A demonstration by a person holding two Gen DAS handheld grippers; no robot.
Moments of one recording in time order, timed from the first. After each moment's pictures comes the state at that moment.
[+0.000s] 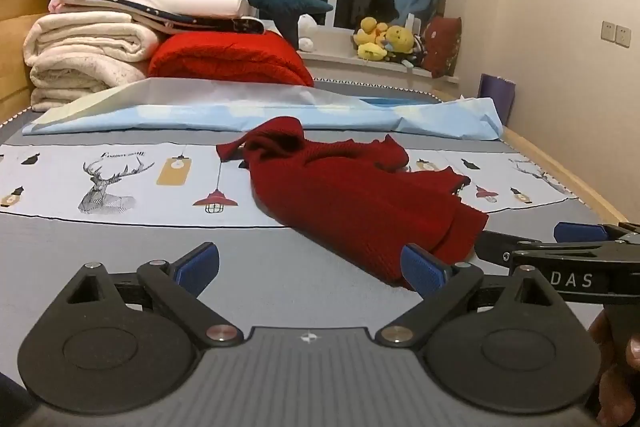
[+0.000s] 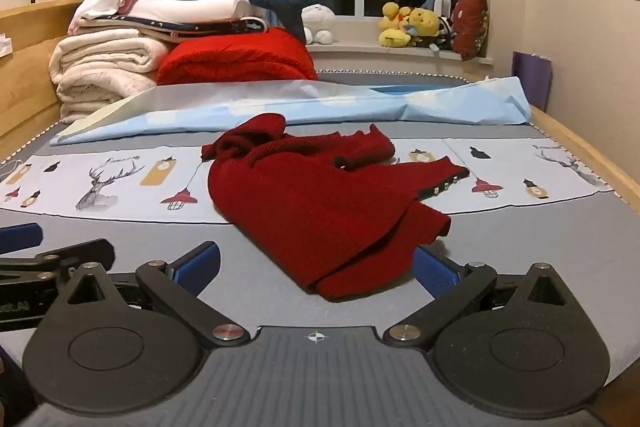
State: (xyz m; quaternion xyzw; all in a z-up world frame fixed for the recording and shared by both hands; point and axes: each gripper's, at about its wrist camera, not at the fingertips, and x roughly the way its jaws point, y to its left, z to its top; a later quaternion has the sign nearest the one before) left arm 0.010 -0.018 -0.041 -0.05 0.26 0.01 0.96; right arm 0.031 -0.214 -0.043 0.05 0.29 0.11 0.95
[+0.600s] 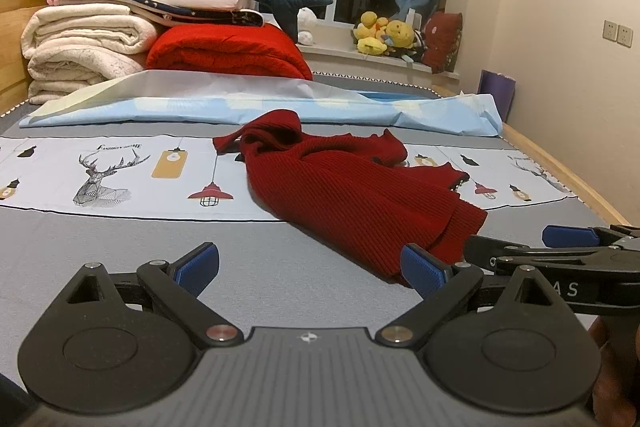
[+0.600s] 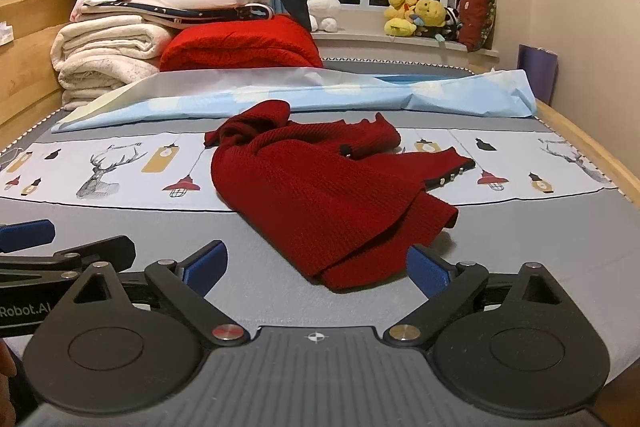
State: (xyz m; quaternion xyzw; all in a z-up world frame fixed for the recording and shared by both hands) left arm 0.015 -0.023 -0.050 -0.05 0.26 0.01 0.96; right arm 0.034 -0.205 -0.049 0.04 0.30 0.12 0.95
